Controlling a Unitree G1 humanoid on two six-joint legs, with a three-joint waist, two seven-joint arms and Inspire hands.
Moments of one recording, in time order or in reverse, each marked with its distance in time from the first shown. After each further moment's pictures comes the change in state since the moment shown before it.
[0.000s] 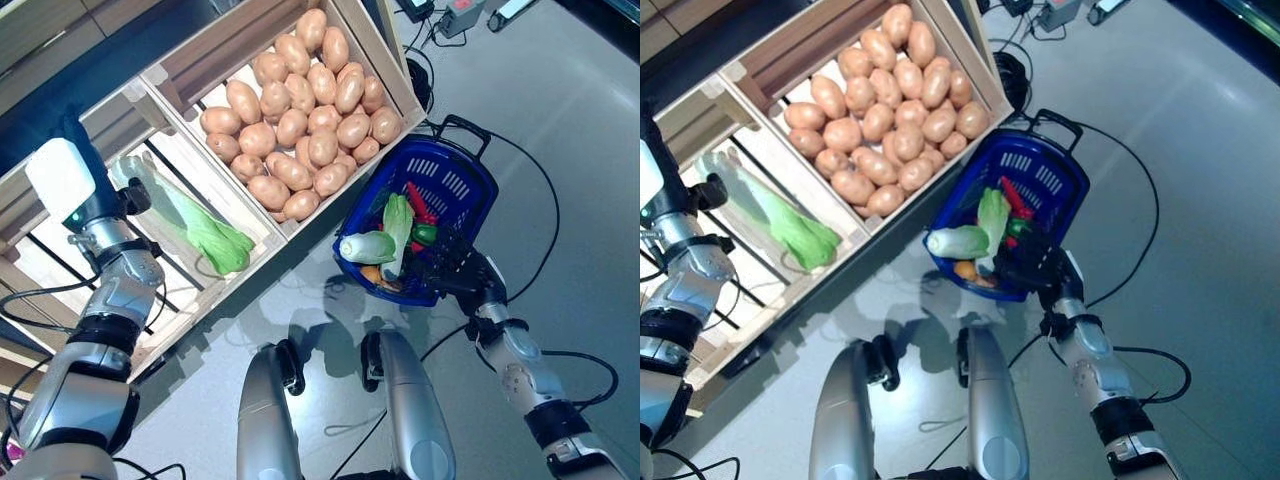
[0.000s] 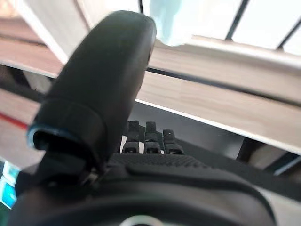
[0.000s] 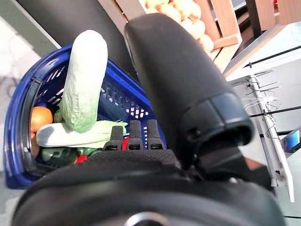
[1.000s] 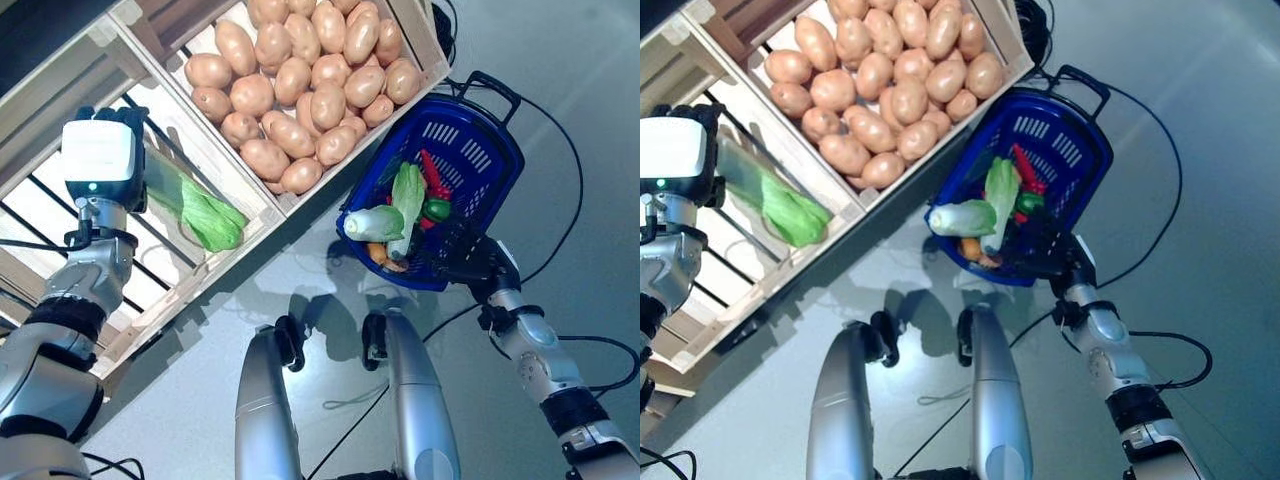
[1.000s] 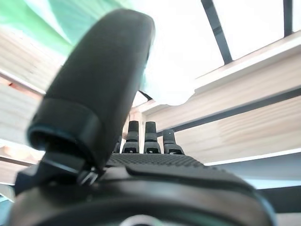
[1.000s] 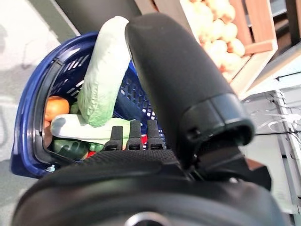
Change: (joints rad) left arm -0.119 0.146 -0.269 0.045 0.277 -0.010 -0.208; right arm -0.057 -0.101 0.014 0.006 0.003 0.000 0.034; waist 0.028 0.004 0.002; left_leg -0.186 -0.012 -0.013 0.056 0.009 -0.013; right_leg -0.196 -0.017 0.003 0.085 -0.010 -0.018
